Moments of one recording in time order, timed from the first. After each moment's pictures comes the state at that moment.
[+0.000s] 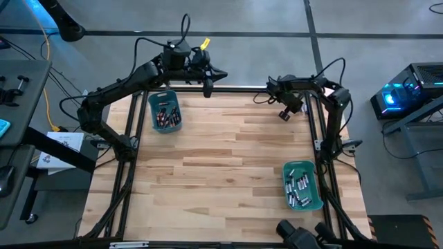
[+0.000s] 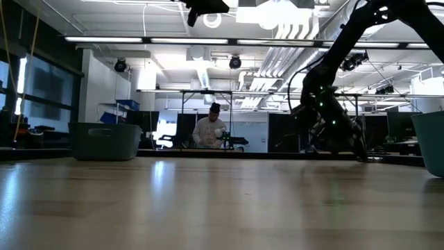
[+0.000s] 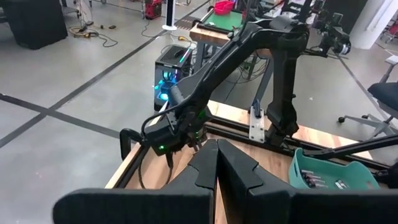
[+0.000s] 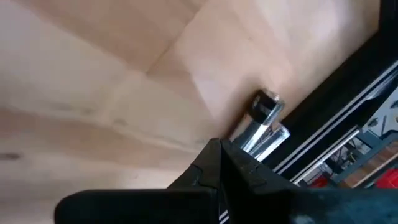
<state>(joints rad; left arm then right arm) 0.48 1.56 1.65 -0.39 0.25 -0.05 -0.91 1.98 1.16 -1.12 0.49 0.02</state>
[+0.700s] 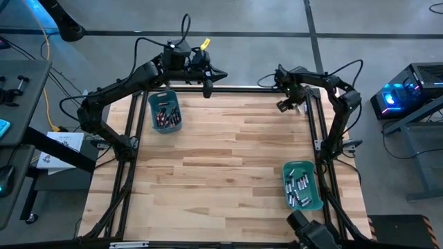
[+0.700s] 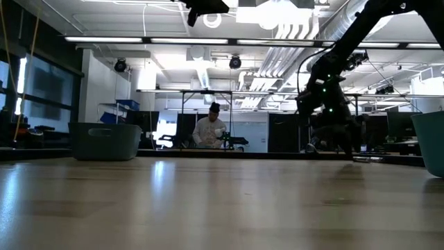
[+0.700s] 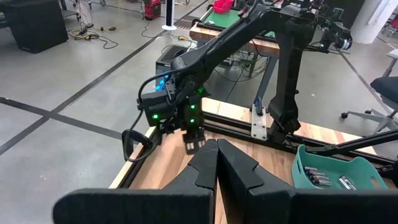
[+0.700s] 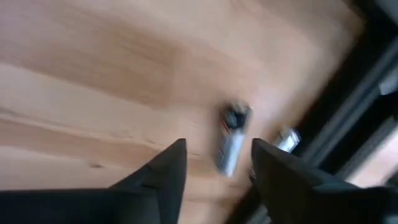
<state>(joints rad) 0.48 1.56 1.65 -0.40 0.25 -0.02 -1.02 1.87 1.20 -1.09 0.26 0.12</state>
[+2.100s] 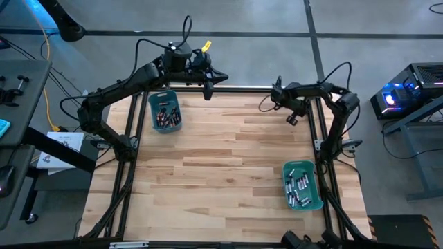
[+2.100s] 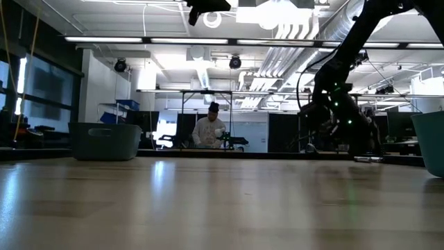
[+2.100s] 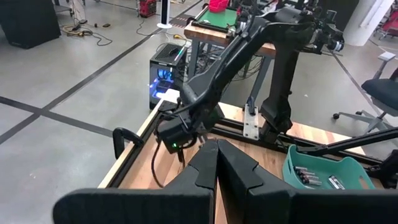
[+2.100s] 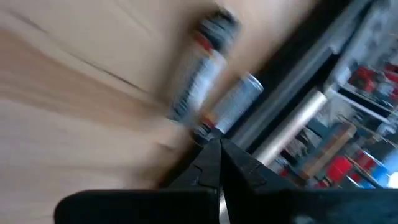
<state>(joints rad) 0.46 1.56 1.65 -0.40 0.25 -0.05 -0.88 1.85 0.97 -1.04 0.68 0.03</state>
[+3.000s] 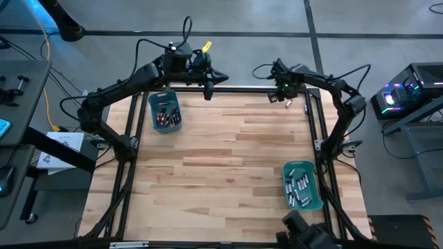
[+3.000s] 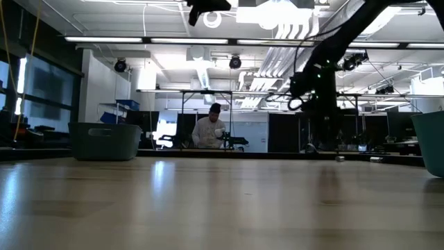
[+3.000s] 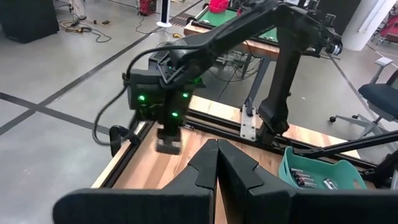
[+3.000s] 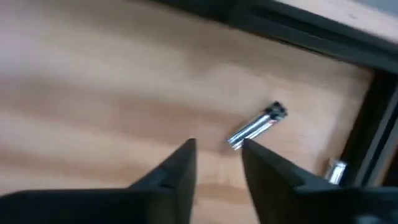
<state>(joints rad) 0.46 1.56 1.65 -0.40 0.25 -0.08 -0.94 1.78 1.25 -0.95 0.15 0.31</state>
